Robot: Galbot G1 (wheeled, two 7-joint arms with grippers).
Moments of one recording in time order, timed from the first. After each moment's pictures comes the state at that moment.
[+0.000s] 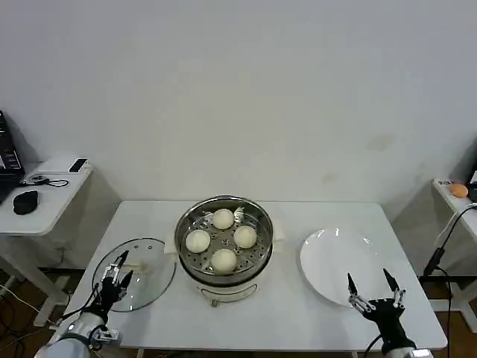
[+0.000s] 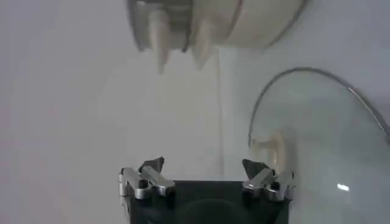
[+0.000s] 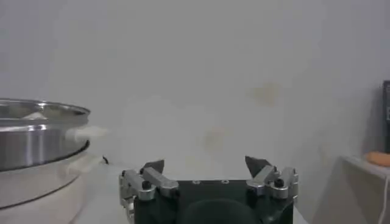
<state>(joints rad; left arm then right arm) 1.42 -1.03 -0.59 -1.64 1.16 -0.13 -0.10 -1.70 1.49 0.85 2.01 0.14 0.18 -0.26</state>
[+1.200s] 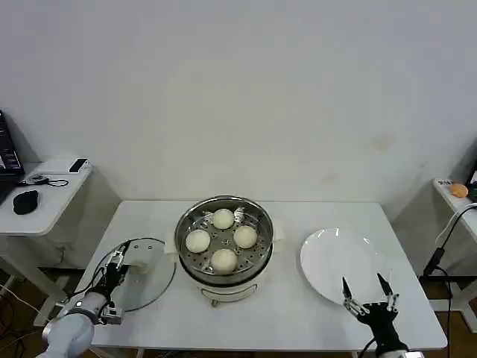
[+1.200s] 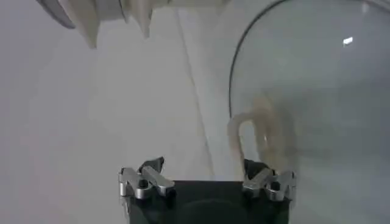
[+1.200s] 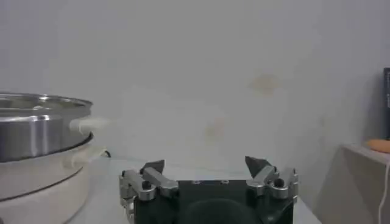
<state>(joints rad) 1.21 -1.00 -0.50 -1.43 1.24 -0.13 -0.09 -1.69 1.51 0.83 1.99 0.12 0.18 -0.26</state>
